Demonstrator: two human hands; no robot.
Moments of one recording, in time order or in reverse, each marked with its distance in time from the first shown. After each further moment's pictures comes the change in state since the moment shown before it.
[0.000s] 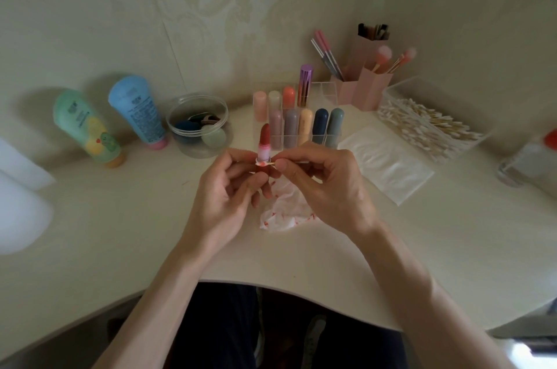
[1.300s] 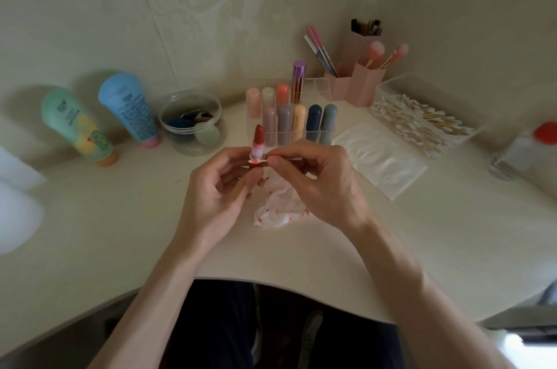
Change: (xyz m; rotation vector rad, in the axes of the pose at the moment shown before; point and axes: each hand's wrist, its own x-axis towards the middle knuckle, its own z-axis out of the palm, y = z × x) left_hand 0.000 0.003 -0.002 0.058 0.023 -0.003; right_hand 0.000 0.001 0.000 -0.030 0.000 0.008
